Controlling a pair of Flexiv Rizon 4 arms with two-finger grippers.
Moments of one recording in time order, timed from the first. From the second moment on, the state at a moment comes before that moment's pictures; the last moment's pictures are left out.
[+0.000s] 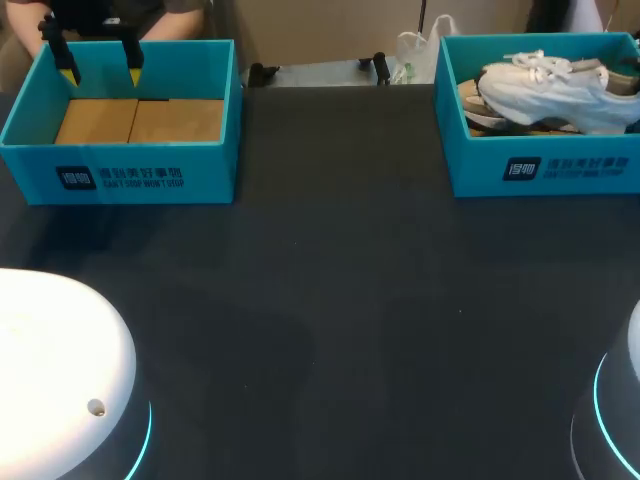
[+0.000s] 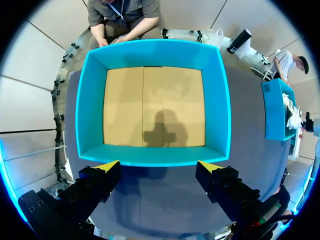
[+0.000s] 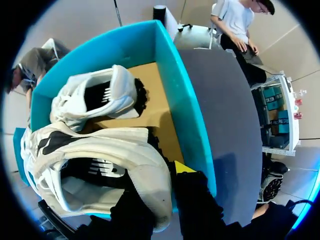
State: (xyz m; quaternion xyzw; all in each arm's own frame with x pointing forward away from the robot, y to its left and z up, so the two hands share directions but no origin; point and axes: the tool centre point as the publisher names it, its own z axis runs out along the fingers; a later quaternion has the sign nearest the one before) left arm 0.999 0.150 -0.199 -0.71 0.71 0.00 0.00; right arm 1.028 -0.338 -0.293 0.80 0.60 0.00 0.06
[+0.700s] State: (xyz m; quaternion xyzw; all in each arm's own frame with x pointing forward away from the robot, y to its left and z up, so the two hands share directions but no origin) left arm 0.999 0.150 -0.199 -0.71 0.71 0.00 0.00; right arm 0.979 -0.294 -0.193 0.77 0.63 -0.03 0.08
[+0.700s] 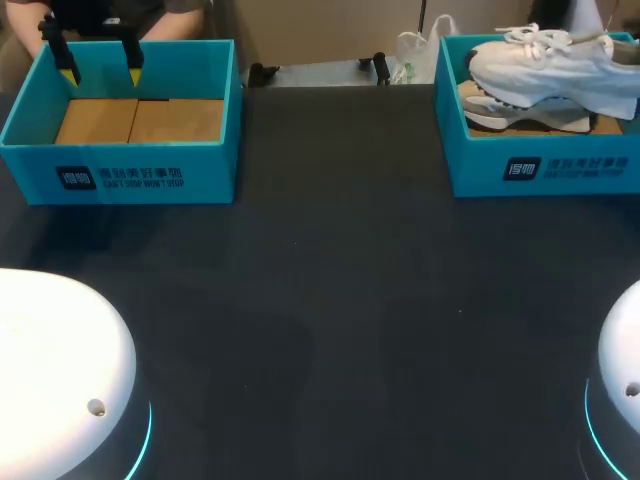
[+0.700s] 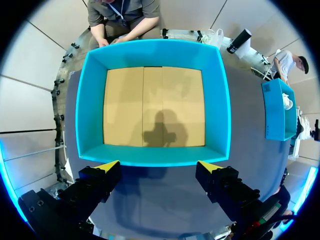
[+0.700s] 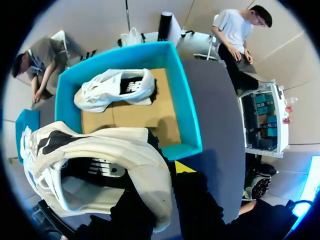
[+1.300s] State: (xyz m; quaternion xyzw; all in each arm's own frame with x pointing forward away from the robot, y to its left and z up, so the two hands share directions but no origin) left arm 0.999 0.150 -0.199 -0.71 0.71 0.00 0.00; right arm 0.892 -0.227 -0.117 0.76 0.64 -0.04 0.08
